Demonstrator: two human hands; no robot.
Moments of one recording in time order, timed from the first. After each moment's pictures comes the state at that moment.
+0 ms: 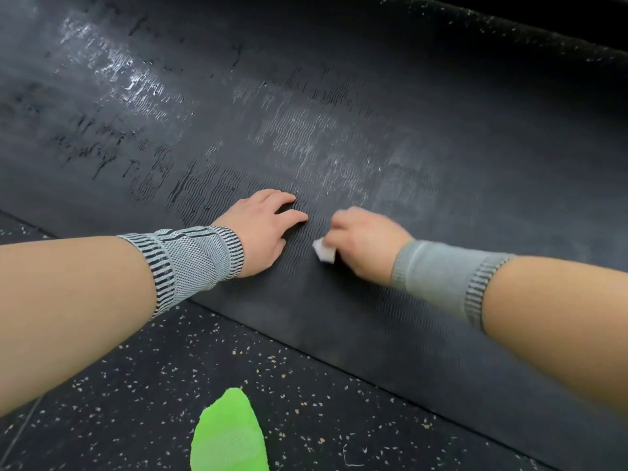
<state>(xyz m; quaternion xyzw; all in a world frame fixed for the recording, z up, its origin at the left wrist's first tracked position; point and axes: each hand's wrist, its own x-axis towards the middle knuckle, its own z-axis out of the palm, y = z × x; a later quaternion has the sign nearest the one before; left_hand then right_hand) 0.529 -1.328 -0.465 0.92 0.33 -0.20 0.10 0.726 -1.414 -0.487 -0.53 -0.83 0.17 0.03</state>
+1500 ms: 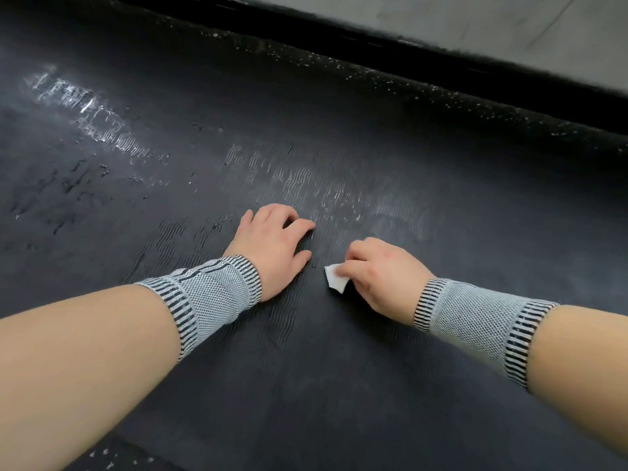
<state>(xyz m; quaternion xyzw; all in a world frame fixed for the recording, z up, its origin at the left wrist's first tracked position) 0.629 -1.253 -0.482 0.91 0.39 -0.09 0.12 0.814 -1.359 -0.486 -0.57 -0.81 0.14 0.09</state>
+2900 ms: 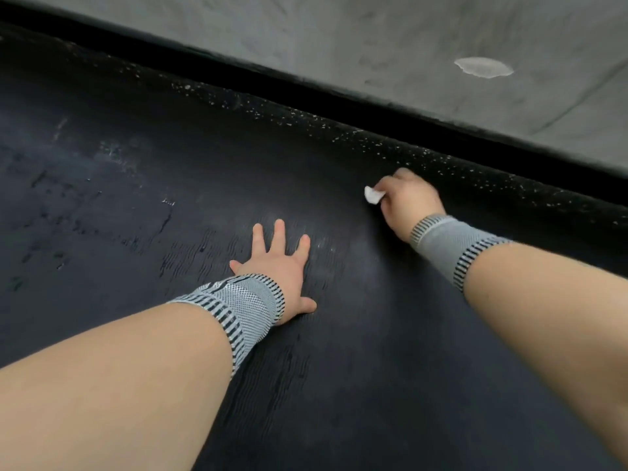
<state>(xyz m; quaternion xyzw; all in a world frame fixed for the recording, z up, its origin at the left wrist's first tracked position) 0.714 -1.158 -0.461 0.80 0.44 -0.33 0.22 0.941 -1.172 -0.487 -0.80 -0.59 0.06 0.10</state>
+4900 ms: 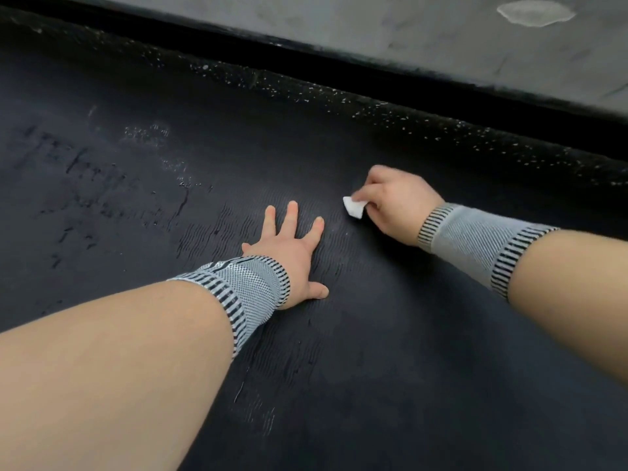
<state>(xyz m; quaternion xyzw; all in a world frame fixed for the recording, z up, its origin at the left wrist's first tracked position) 0.718 -1.158 -0.460 0.79 0.45 -0.36 0.19 0.917 -1.174 -0.490 -0.65 -0.75 0.10 0.10</state>
